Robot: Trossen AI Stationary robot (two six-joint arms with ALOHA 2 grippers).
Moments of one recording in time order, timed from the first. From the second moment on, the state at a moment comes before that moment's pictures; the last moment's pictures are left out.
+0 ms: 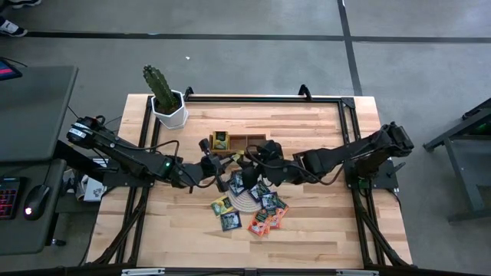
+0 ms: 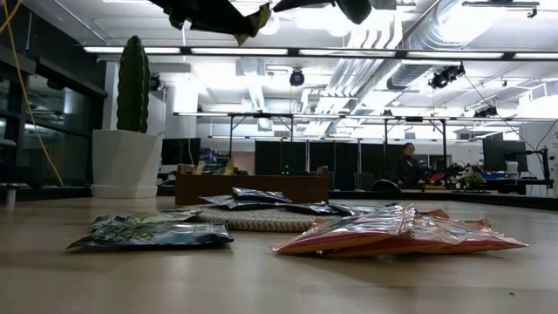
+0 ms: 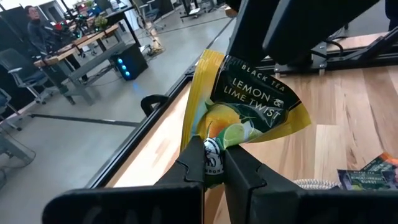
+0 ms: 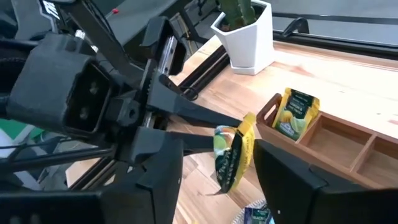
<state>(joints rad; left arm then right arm) -0.37 1.33 0.84 0.18 -0.86 0.06 0.27 1.64 1.41 -0.27 0.64 0.88</state>
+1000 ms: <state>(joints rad) -0.37 1.33 0.84 0.29 -0.84 0.17 0.25 1.64 1.41 -0.28 0.59 0.87</state>
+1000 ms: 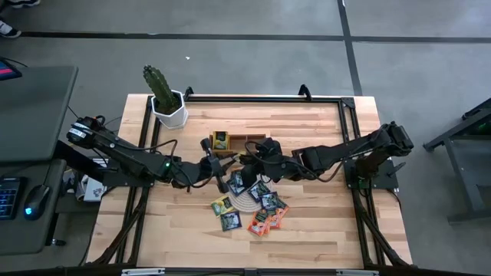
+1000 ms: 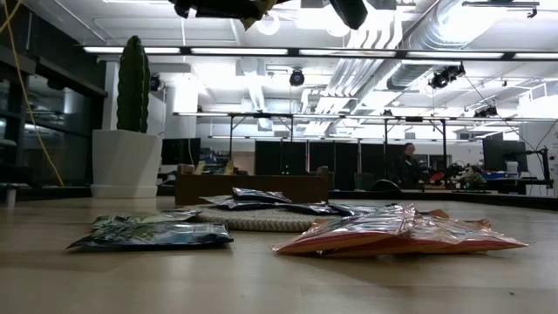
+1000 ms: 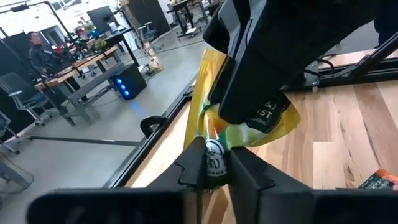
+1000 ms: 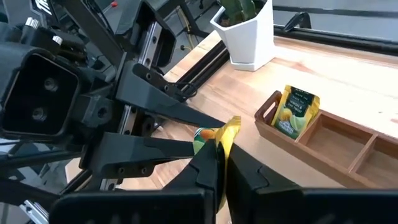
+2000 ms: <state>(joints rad) -0.14 1.23 0.84 -0.11 0.03 0.33 0.14 1.64 1.41 -0.44 -0.11 0.36</state>
